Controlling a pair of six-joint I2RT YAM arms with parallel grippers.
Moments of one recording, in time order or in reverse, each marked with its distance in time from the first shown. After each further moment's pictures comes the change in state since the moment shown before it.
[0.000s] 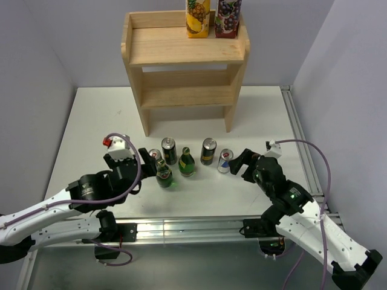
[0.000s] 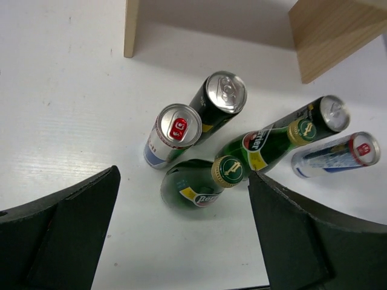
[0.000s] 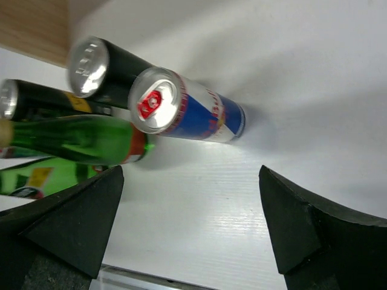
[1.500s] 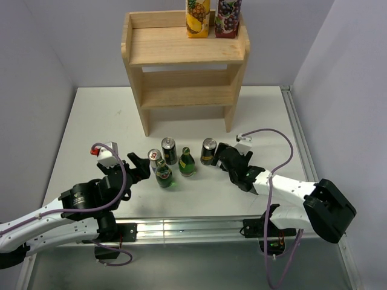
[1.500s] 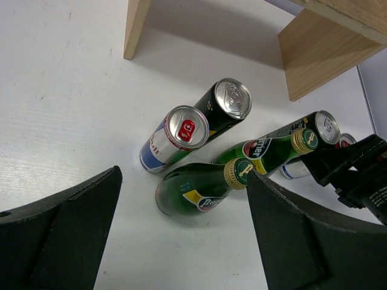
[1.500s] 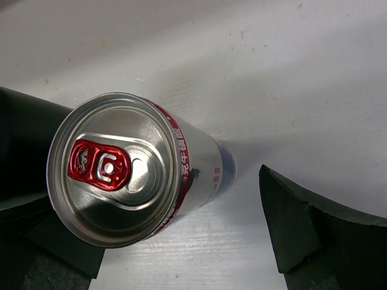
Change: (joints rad) left arm -0.009 -0.172 -0.144 0.063 -0.050 -0.058; right arm 0.100 0.697 -0.065 0.584 0.287 -0.033
